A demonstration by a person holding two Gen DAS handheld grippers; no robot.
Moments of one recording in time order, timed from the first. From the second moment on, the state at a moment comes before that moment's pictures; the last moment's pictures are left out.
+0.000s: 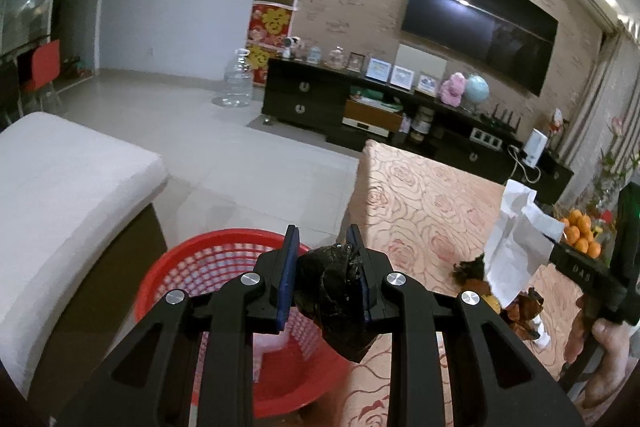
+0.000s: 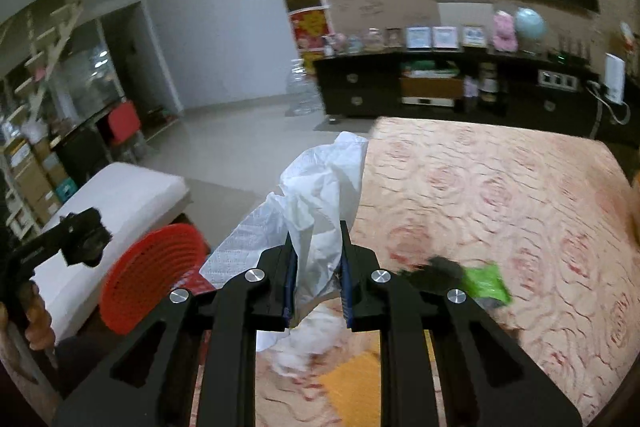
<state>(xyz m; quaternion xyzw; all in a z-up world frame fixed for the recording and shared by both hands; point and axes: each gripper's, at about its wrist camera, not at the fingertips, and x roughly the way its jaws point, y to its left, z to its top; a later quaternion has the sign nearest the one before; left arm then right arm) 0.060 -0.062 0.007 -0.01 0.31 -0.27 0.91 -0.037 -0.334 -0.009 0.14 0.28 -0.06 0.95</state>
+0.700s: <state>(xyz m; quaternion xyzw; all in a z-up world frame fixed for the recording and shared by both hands) 0.086 -0.017 -0.017 0.00 0.32 -0.15 0.94 0.059 -0.205 -0.018 0.07 0.33 0.09 0.94</state>
